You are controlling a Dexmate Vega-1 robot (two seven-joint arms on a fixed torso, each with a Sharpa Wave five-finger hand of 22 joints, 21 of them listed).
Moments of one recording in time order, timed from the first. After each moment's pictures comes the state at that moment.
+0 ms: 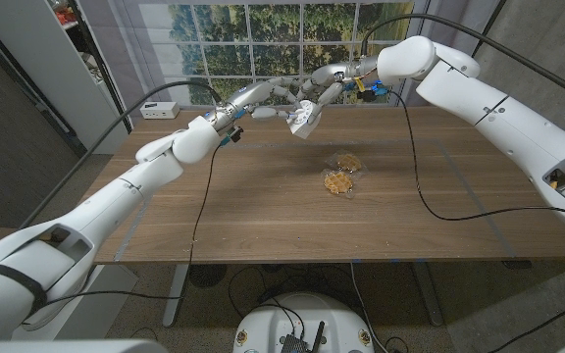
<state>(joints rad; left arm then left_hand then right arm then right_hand) 0.52 0.67 0.57 -1.43 0.35 -0.58 0.11 1.06 0.08 0.13 -0.07 0.34 0.90 -0.19 0.33 0.31 0.24 -0.14 0.25 0.42 0.13 -0.04 0.20 0.20 0.17 0.12 0.25 0.20 -0.16 -0.72 -0.76 -1.71 -0.06 -0.13 0.72 1.10 0.08 0.18 -0.14 0.18 0.48 0.04 0.39 0.22 0.22 0.02 0.22 0.23 0.27 0.09 0.19 0.18 0.50 0.12 0.20 0.17</state>
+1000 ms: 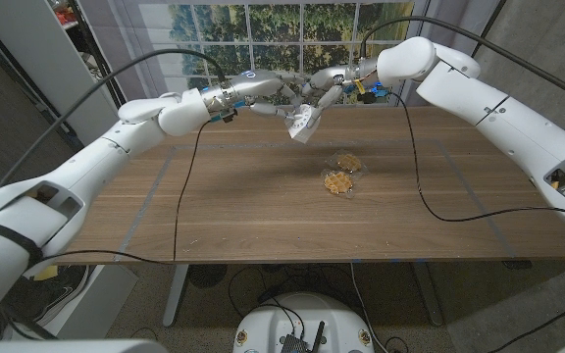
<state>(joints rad) 0.26 0.70 0.65 -1.29 0.70 -0.94 0.14 1.17 0.13 0.13 -0.11 0.36 1.00 -0.13 0.39 0.33 0.28 -0.01 0.29 0.42 0.18 -0.03 0.22 0.21 0.19 0.09 0.26 0.21 -0.16 -0.73 -0.76 -1.72 -0.06 -0.13 0.73 1.10 0.08 0.18 -0.14 0.18 0.48 0.05 0.39 0.22 0.22 0.02 0.22 0.23 0.27 0.09 0.19 0.18 0.50 0.12 0.20 0.17</state>
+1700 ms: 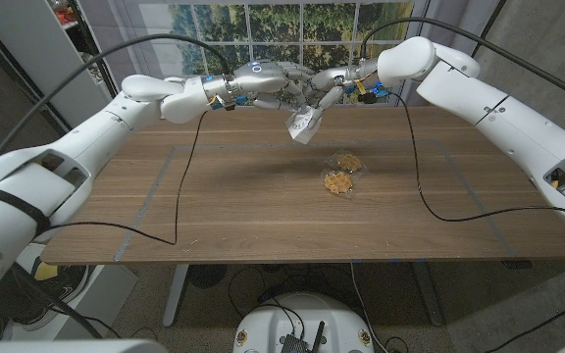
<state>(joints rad) 0.16 0.68 0.72 -1.20 0.89 -1.04 0.39 1.14 0.15 0.11 -0.07 0.32 0.80 -0.19 0.32 0.37 0.37 0.07 0.28 0.43 0.20 -0.01 0.22 0.23 0.20 0.07 0.28 0.22 -0.15 -0.72 -0.77 -1.70 -0.06 -0.13 0.75 1.10 0.08 0.18 -0.14 0.18 0.48 0.05 0.39 0.22 0.23 0.02 0.22 0.23 0.27 0.09 0.19 0.18 0.50 0.12 0.20 0.17</state>
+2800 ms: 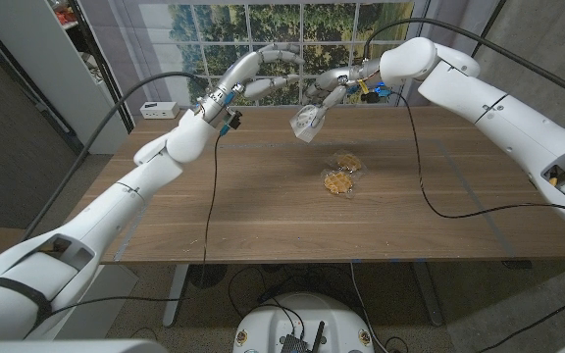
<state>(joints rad) 0.62 0.62 0.45 -1.53 0.22 -0.69 0.21 1.02 0.16 0.09 0.02 0.25 0.57 -0.21 0.20 0.35 0.35 -0.09 0.29 0.44 0.29 -0.04 0.24 0.22 0.25 0.08 0.32 0.21 -0.14 -0.72 -0.78 -1.64 -0.07 -0.09 0.76 1.10 0.08 0.18 -0.14 0.18 0.48 0.05 0.39 0.22 0.23 0.02 0.22 0.23 0.27 0.09 0.19 0.18 0.50 0.12 0.20 0.17</state>
